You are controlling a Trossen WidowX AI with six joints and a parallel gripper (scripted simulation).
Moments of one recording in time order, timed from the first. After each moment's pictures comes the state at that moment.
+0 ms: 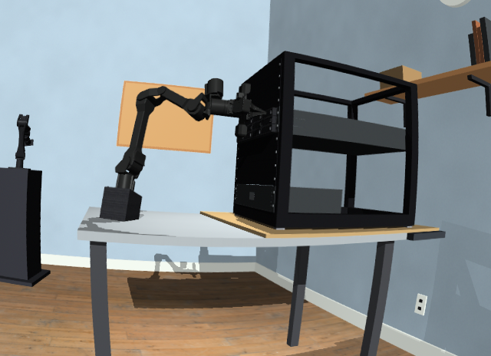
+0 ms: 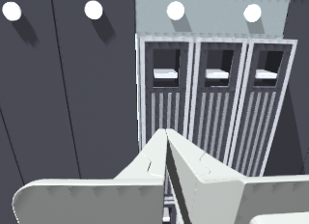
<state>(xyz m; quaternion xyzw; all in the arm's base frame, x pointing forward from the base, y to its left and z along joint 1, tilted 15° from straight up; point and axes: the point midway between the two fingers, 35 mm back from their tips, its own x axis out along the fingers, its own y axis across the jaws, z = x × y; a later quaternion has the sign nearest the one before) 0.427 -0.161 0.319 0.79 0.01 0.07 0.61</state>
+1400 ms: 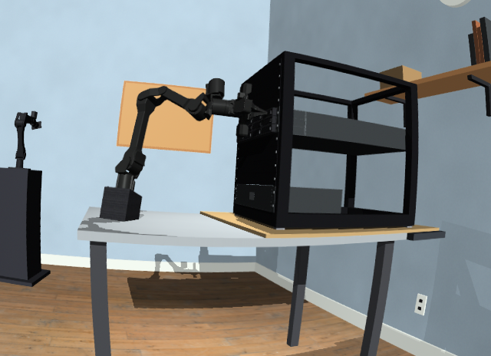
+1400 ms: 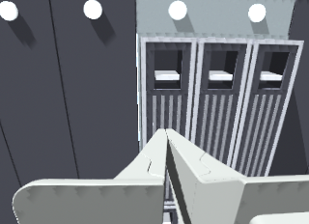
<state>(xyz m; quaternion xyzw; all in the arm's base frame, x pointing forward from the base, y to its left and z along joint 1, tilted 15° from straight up) 0.431 -0.161 0.320 0.79 0.01 0.07 0.61</state>
